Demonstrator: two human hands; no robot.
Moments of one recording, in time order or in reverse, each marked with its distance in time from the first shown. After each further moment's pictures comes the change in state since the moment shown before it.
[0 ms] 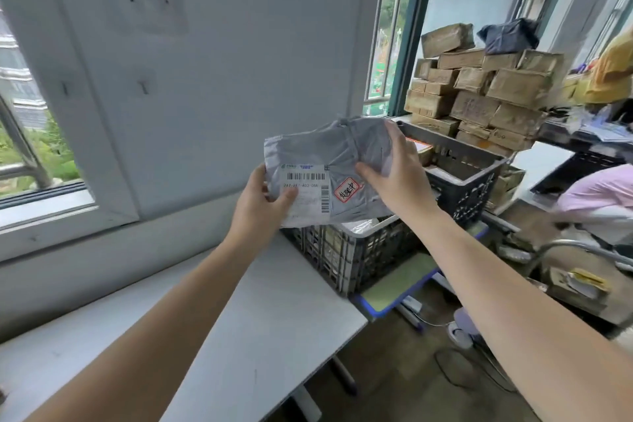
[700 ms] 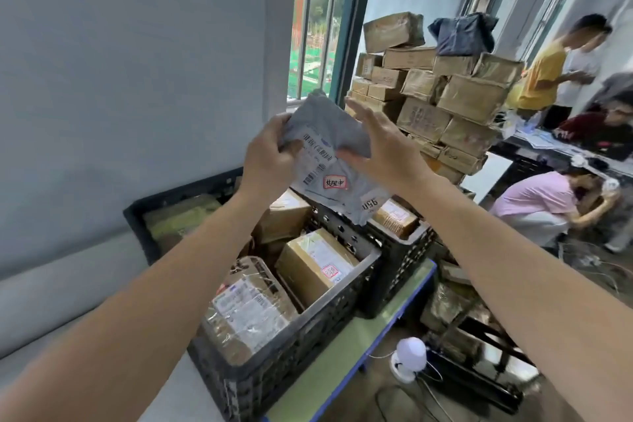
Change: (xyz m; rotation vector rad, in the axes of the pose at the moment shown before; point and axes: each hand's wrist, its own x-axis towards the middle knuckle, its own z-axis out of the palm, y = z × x) left_hand 0.269 0.005 0.280 0.048 -0.062 0.336; right_hand 0.232 0.224 -0.037 -0.369 -0.209 -0.162
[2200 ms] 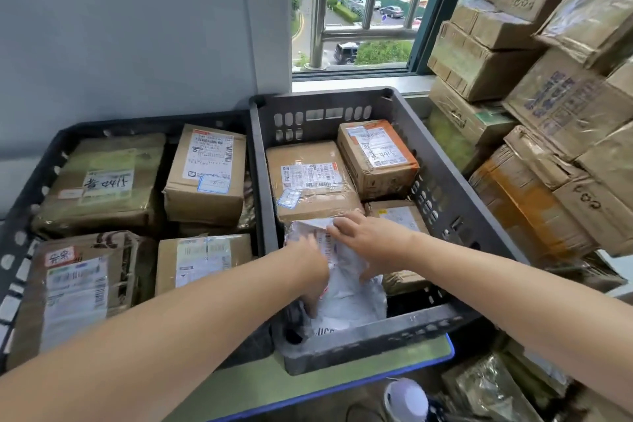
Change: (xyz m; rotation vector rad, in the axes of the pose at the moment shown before) left_hand 0.022 -0.121 0.331 1.353 -1.477 -0.665; right_hand 0.053 0.338 0.229 -0.373 -0.838 -1.041
